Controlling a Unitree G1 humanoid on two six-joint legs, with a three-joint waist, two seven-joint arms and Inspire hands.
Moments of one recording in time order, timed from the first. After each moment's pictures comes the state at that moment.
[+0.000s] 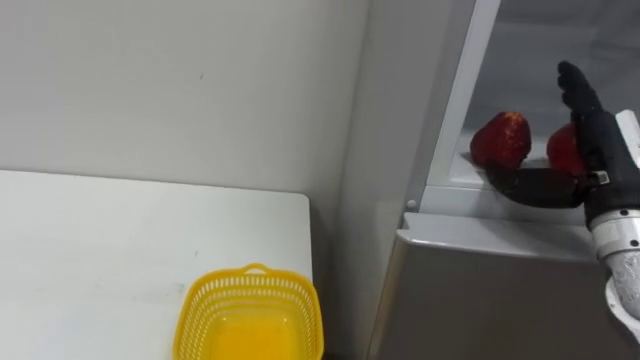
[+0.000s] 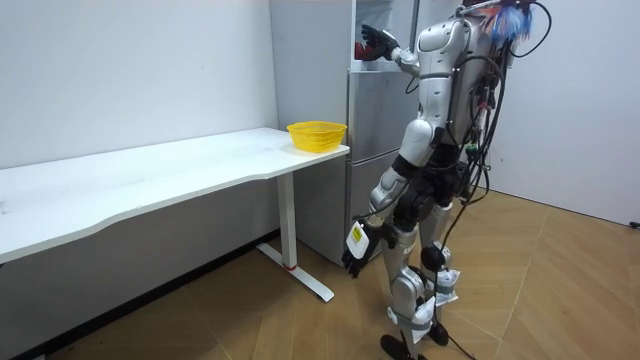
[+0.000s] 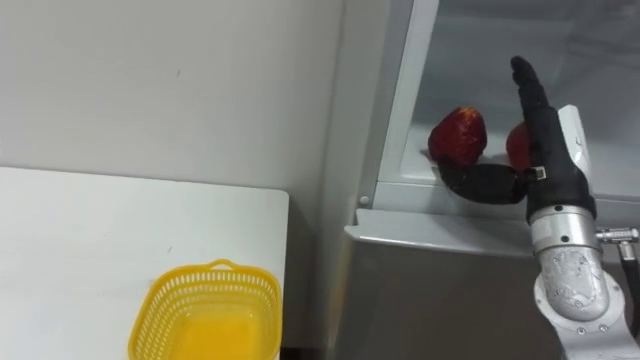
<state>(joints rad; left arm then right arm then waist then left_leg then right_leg) 0.17 0.29 -0.01 1.01 0.36 0.07 -0.12 -0.53 -0.53 -0.05 0.31 -0.05 -0.09 -0.19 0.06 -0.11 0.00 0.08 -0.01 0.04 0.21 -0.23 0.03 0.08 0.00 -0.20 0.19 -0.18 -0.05</state>
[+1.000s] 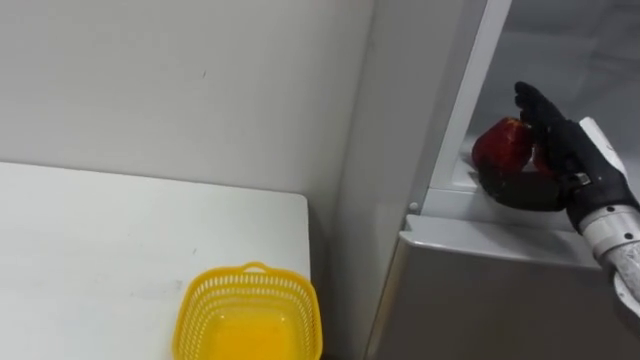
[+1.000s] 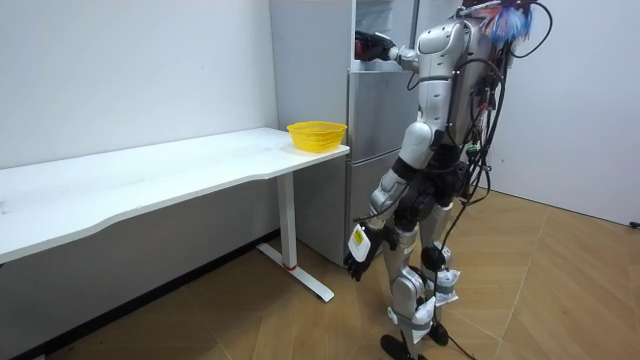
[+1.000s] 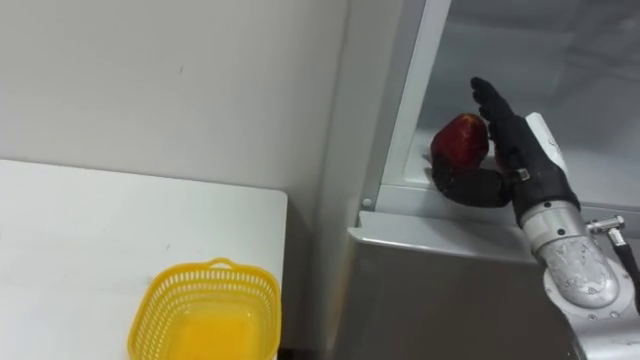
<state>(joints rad) 0.17 0.31 -0.01 1.01 0.36 0.11 -0.11 -0.57 -0.59 0.00 0.37 0.08 -0.05 0.02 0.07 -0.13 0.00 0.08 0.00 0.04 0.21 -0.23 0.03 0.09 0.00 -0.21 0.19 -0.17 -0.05</state>
